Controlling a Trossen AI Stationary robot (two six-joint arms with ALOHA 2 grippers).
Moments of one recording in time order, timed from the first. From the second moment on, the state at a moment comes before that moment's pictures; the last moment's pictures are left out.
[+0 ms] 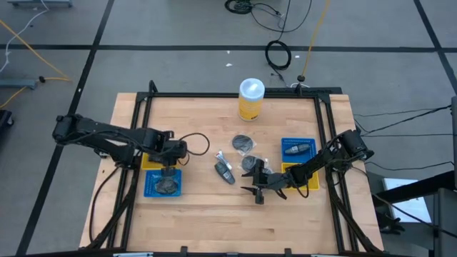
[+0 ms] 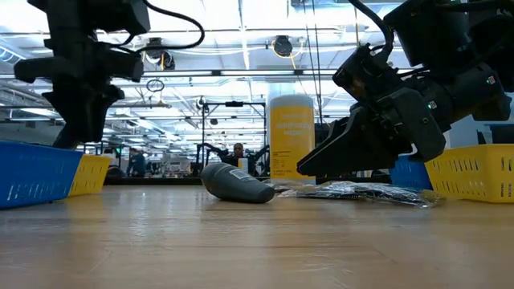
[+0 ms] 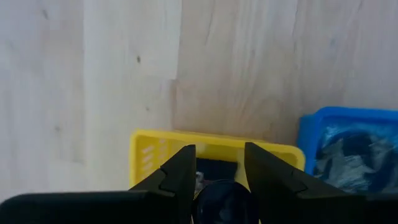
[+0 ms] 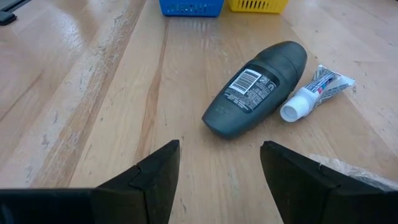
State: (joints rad) left arm -0.05 1.21 0.80 -0.99 -0.12 -0.14; right arm 0.35 1.87 0.55 0.88 0.36 0.15
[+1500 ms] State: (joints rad) left arm 0.08 1.41 0.80 -1.09 -0.14 -0.21; right arm 0.35 1.87 0.55 0.88 0.36 0.15
